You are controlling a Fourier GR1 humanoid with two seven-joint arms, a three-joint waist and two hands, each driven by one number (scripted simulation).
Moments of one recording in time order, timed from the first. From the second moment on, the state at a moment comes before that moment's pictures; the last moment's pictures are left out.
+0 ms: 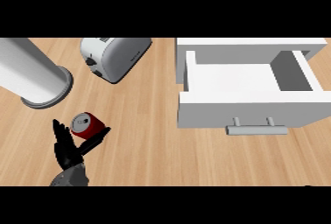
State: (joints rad) left arm -0.21 0.07 0.24 -0.75 0.37 0.51 -0.60; right arm 0.15 -0.10 -0.31 -2.24 -0.17 0.12 0.28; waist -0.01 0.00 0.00
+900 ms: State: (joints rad) left arm -0.45 0.13 0.28 -0.44 0.39 0.27 -0.72; right arm 0.13 -0.08 -0.29 -2.24 -0.11 0.10 0.27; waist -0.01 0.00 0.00
